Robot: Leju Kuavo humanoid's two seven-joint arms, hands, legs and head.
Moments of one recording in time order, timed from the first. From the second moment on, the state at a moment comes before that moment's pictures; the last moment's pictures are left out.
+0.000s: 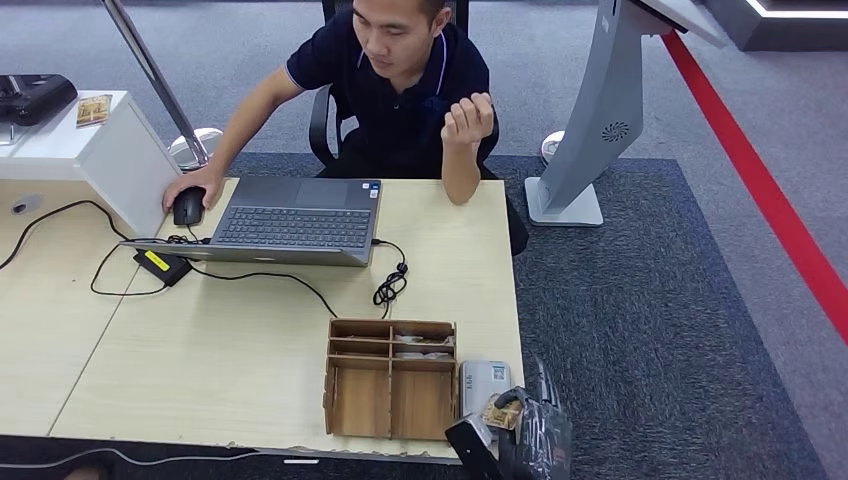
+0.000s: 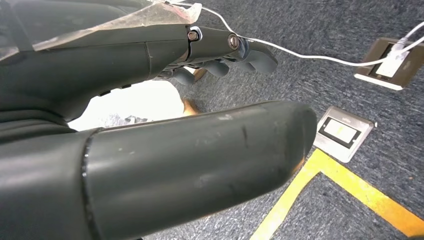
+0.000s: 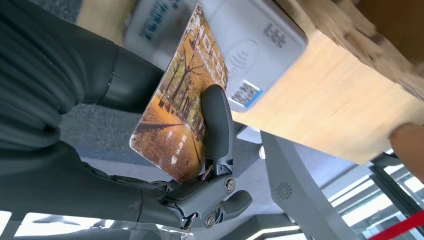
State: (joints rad) left arm -0.13 0.04 -1.06 -0.27 -0.25 0.39 0.35; right arm 0.16 0.09 0.43 -1.26 1.06 -0.70 0.08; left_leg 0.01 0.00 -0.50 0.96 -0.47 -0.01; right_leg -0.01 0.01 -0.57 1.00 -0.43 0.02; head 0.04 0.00
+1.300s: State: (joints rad) left arm -0.13 0.04 -1.07 -0.27 -0.31 0.36 0.35; right arm -0.06 0.16 0.43 -1.47 1.04 -0.70 0.02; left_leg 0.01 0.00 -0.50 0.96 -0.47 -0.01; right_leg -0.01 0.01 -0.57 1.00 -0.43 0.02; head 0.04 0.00
